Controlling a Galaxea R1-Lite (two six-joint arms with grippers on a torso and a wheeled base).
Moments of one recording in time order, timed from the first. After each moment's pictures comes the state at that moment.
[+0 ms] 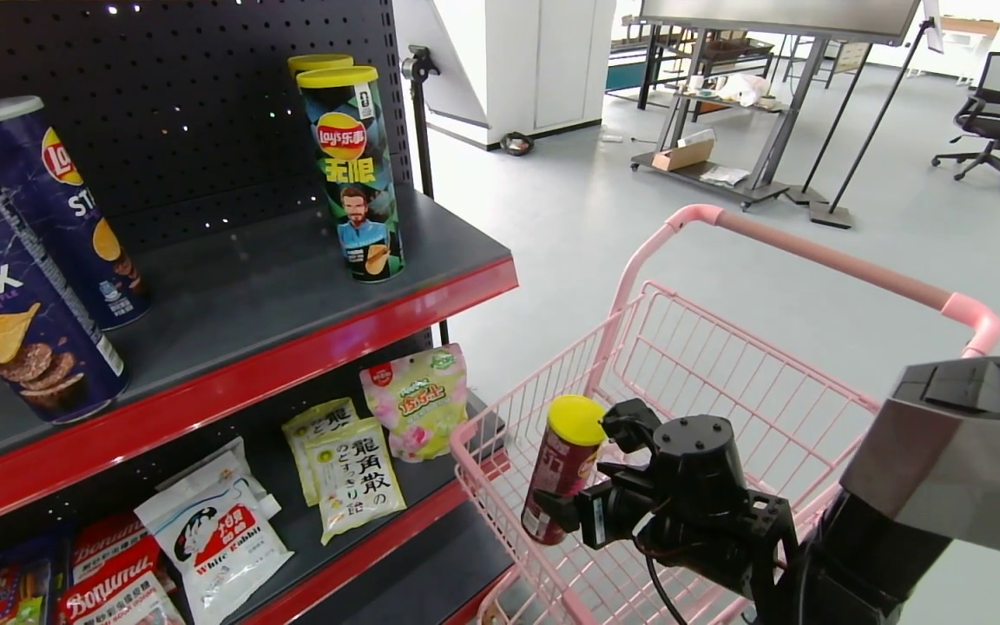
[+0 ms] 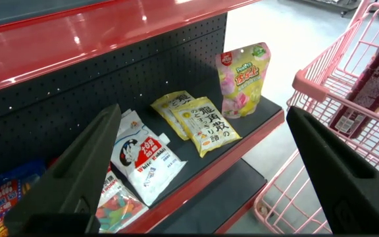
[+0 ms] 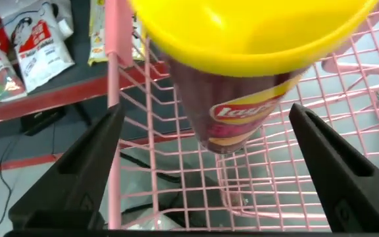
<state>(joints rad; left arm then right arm) 0.00 0.00 0.00 0.00 -0.06 0.03 0.67 2.15 -0.52 -1.12 -0.04 0.24</state>
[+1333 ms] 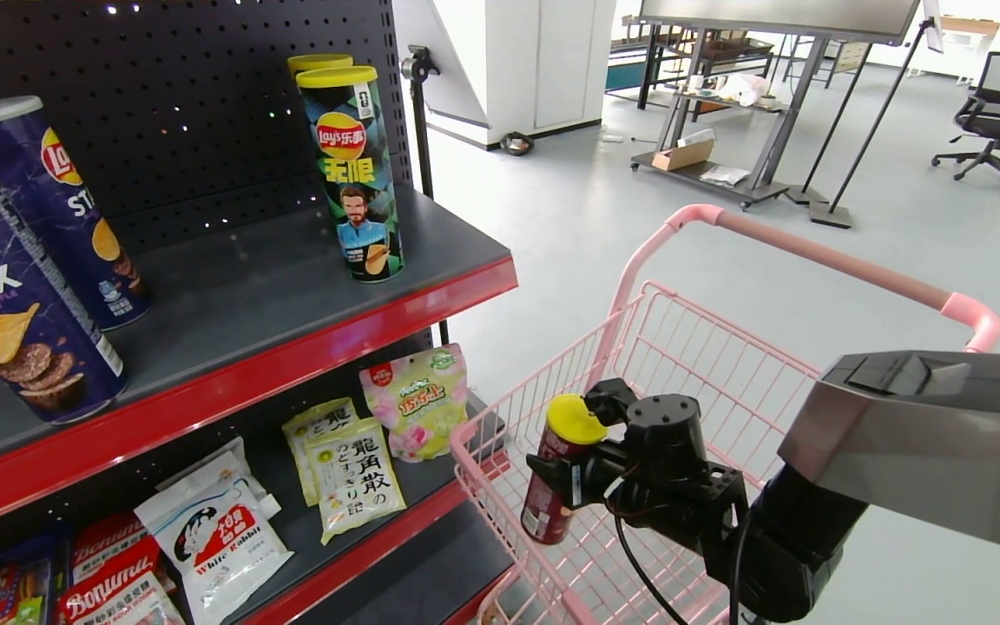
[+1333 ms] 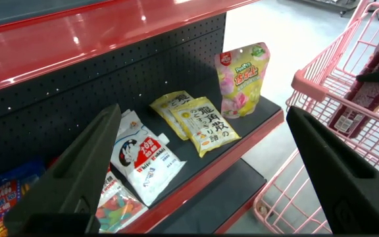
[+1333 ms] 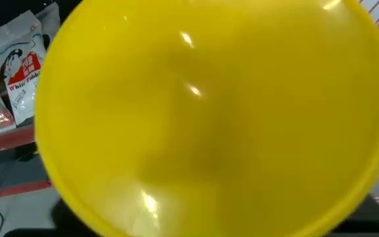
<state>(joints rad) 0.00 0.00 0.00 0.00 -0.06 0.03 0.63 2.26 -0.69 -1.13 -0.03 0.24</state>
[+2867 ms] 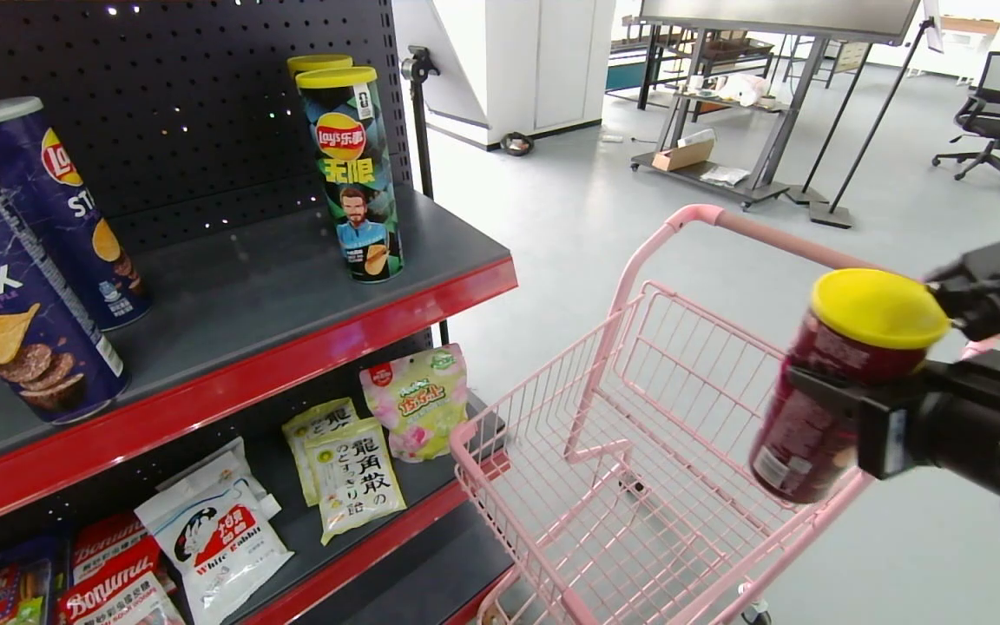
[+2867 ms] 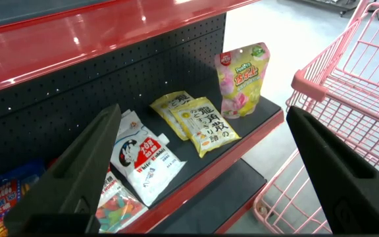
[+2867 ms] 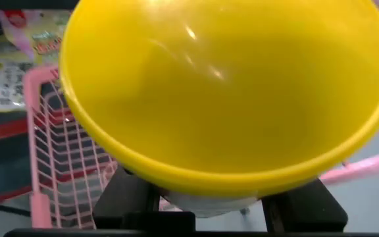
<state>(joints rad) 0.00 0.00 0.00 0.00 -0.06 0.03 0.56 1.20 -0.58 -0.31 -0.37 -0.07</state>
